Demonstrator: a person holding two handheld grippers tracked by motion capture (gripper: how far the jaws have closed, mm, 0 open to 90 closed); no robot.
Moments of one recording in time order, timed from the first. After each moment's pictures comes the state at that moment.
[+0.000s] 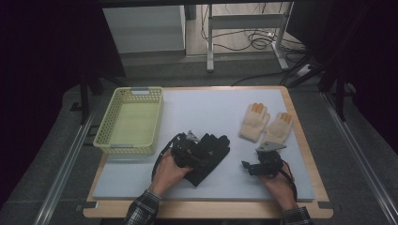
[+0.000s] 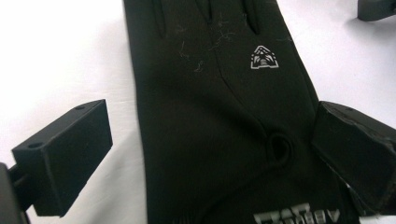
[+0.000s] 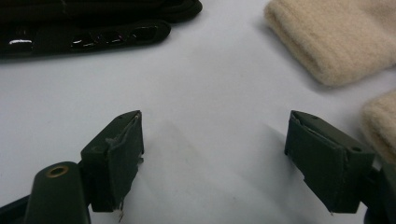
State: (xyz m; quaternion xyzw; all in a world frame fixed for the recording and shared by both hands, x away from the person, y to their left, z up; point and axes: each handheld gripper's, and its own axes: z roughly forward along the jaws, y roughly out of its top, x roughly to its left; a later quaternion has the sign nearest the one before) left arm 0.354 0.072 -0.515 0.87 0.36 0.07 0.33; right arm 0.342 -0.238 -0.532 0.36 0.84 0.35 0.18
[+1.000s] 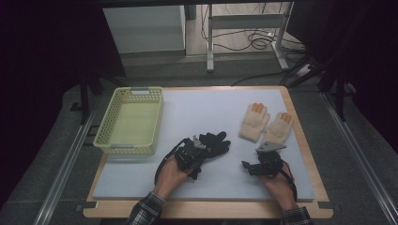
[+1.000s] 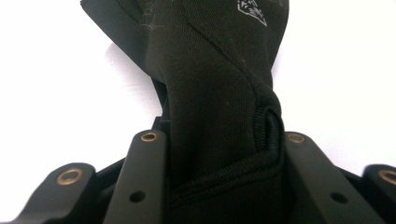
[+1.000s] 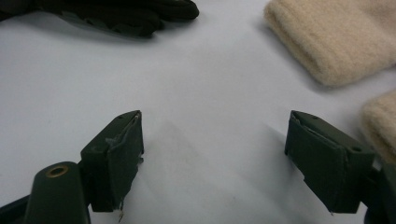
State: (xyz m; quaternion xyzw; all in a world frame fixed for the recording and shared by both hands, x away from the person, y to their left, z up) left arm 0.340 0.061 -0.517 0.88 0.35 0.12 0.28; right arm 0.341 -0.238 -0.532 0.36 0.84 0.35 0.18
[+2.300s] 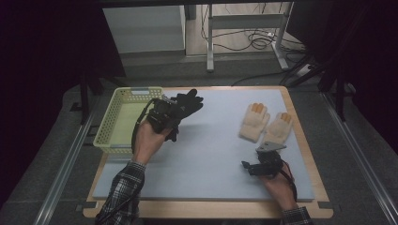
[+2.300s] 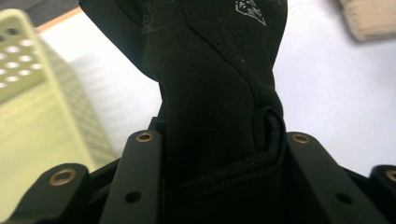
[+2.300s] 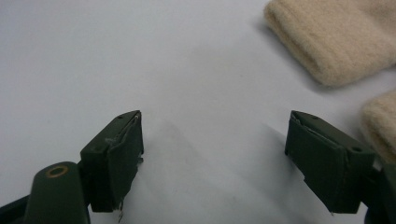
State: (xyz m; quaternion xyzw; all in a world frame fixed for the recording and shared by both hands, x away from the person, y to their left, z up) left arm 0.404 0.146 -0.415 0.82 0.46 0.17 0.29; right arm 0.342 -0.238 -0.532 0.36 0.84 0.35 0.18
